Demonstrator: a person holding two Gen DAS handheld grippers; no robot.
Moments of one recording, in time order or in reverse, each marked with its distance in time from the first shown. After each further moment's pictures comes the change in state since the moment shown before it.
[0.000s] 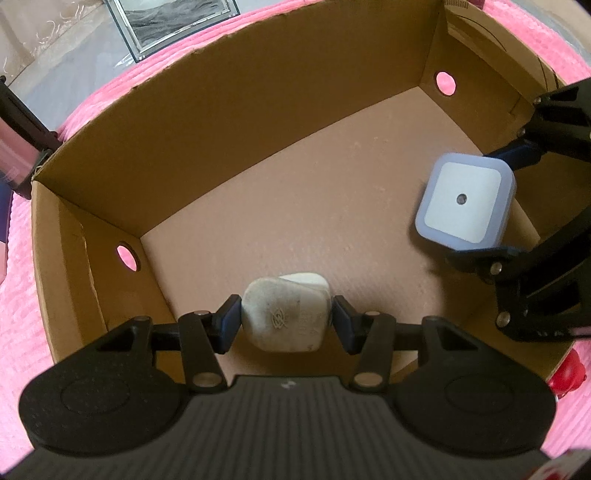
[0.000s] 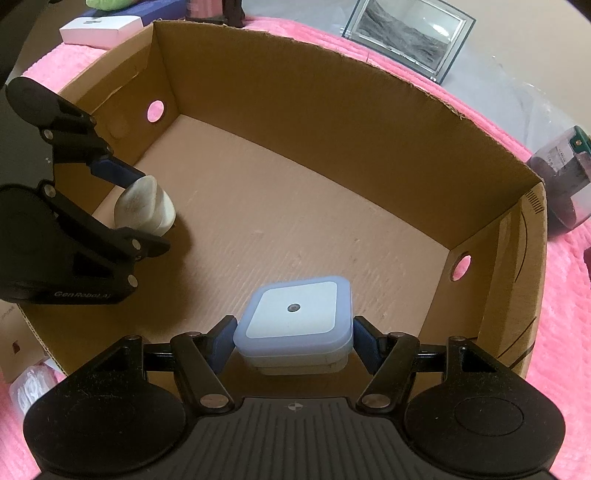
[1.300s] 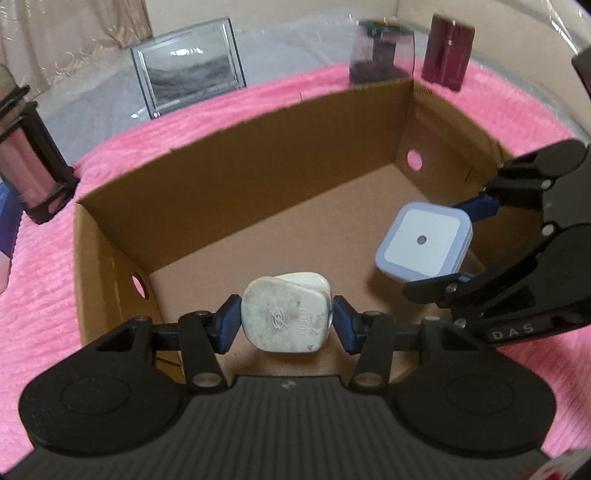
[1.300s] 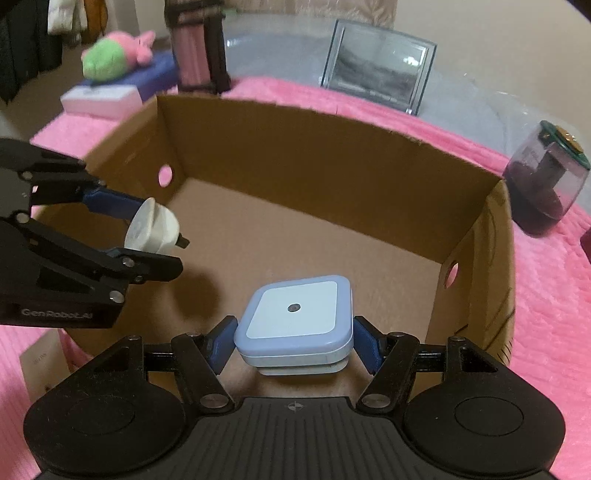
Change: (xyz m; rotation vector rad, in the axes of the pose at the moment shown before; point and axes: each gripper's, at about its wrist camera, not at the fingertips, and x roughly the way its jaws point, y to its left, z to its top) left arm -0.044 0.001 -0.020 -0.062 -0.238 -0.049; right arm -0.033 -0.003 -0.024 0.112 -0.162 0.041
